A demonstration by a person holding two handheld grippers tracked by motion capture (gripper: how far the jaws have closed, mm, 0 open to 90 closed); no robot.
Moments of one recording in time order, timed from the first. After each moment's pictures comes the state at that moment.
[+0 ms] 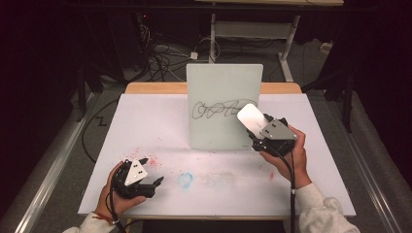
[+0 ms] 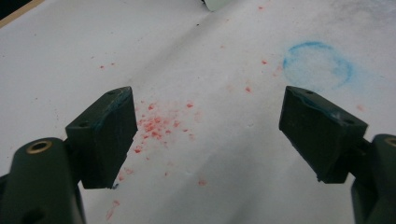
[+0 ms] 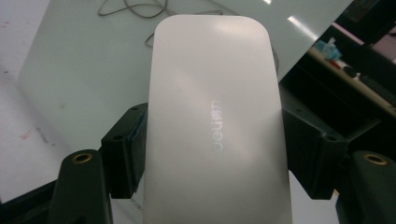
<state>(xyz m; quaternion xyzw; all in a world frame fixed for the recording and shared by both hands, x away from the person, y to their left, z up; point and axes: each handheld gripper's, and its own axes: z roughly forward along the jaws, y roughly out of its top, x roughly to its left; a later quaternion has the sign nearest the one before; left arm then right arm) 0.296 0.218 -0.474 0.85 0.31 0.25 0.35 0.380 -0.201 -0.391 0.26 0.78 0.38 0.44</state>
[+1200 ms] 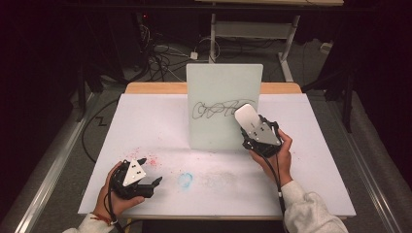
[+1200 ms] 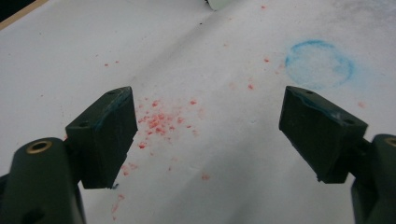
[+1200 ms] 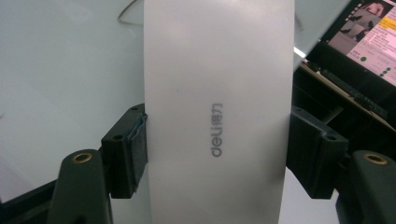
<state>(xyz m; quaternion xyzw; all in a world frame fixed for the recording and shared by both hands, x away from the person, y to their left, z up) 0.294 0.221 -0.473 0.85 0.31 0.25 0.35 0.395 -0.177 -0.435 0.29 0.74 0.37 0.48</state>
